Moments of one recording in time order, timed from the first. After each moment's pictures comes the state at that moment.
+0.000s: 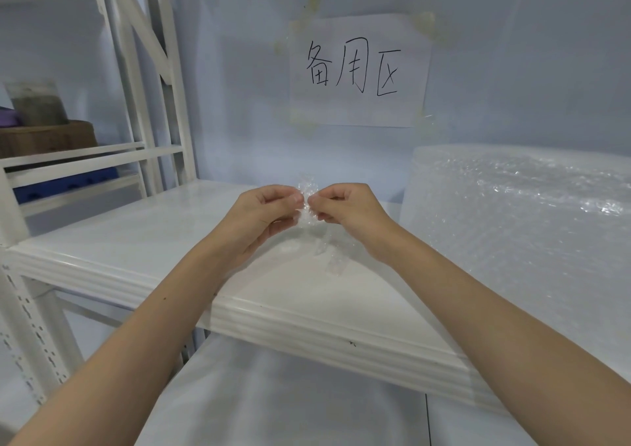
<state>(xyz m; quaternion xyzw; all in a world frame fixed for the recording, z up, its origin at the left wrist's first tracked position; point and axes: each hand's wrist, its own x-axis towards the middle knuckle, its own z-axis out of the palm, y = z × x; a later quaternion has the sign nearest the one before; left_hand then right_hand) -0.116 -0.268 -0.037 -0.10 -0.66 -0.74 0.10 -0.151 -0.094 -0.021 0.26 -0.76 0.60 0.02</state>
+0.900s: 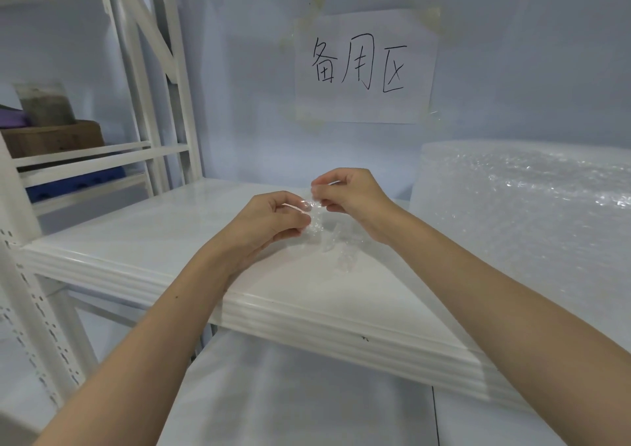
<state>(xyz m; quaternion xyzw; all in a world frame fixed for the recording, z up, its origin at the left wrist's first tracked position) -0.109 -0.272 -0.040 -0.06 -0.74 -0.67 0.09 -0.159 -0.104 -0.006 0.24 -0.76 0.61 0.01</state>
